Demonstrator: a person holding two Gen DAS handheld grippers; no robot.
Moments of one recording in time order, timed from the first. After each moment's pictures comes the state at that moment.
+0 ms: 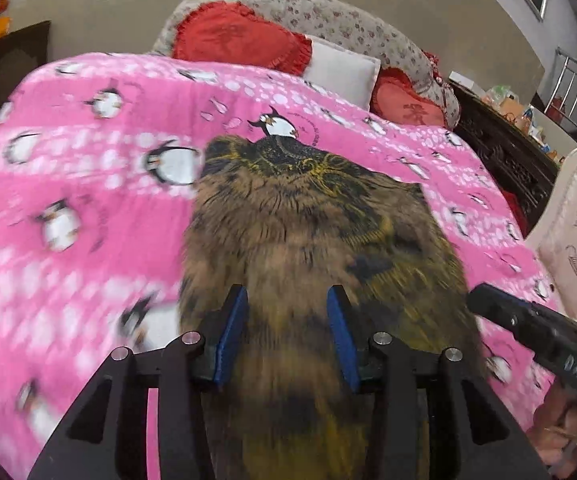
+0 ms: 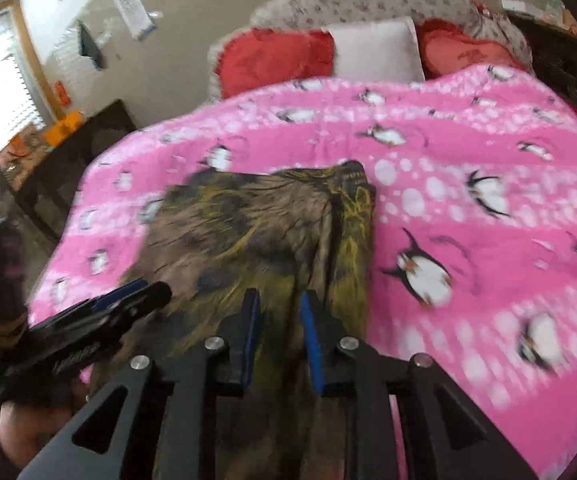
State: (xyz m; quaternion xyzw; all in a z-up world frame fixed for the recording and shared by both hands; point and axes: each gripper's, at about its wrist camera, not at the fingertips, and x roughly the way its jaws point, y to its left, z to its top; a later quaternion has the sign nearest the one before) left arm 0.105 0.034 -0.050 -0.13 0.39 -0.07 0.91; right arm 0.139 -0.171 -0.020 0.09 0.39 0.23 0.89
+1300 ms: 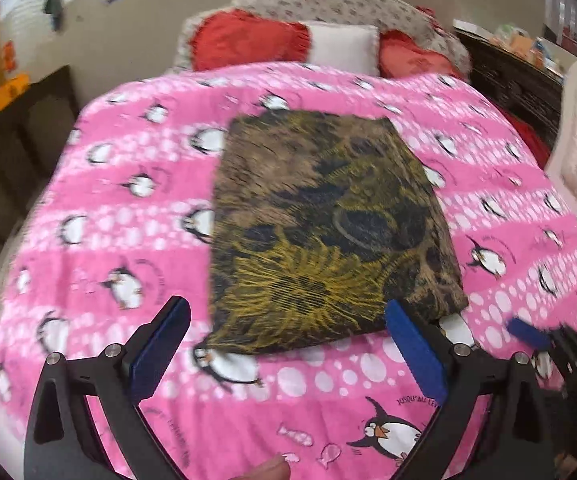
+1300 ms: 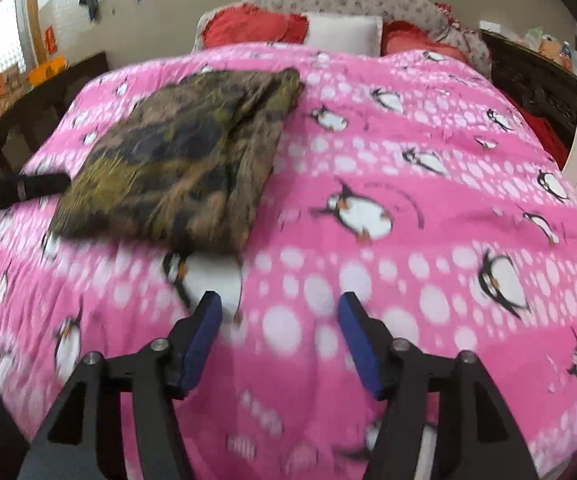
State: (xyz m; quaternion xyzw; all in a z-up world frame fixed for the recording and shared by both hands) left arm -0.001 -0.026 -0.010 -0.01 0.43 0.03 0.90; right arm -0.007 -0.206 -0.073 -0.01 0.43 0.15 0.89
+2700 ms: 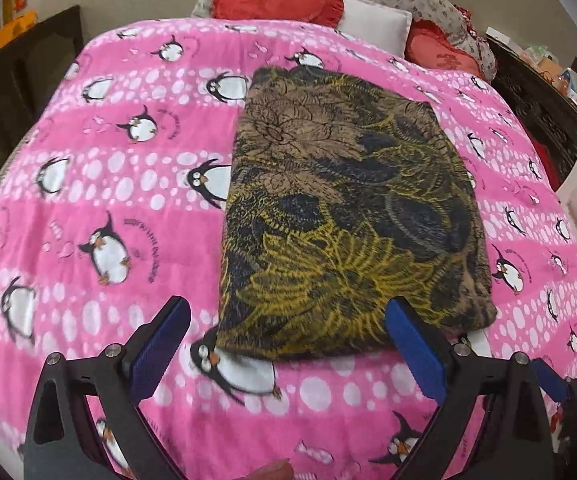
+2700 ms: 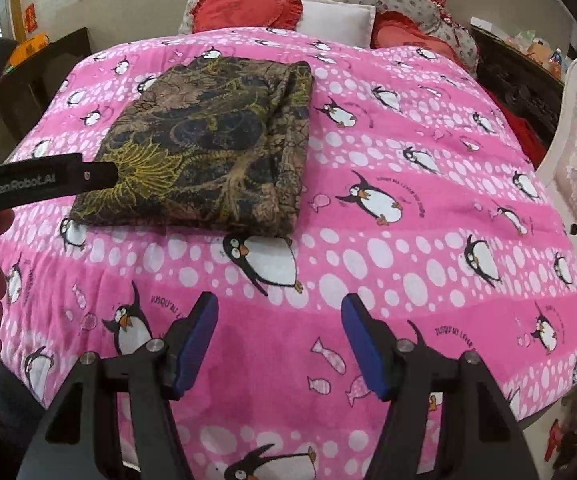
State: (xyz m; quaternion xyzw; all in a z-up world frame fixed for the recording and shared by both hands) left arm 0.034 0.012 -0.050 -0.09 0.48 0.01 0.87; right arm -0.028 -0.161 -0.040 -0.04 0.46 0.09 0.88
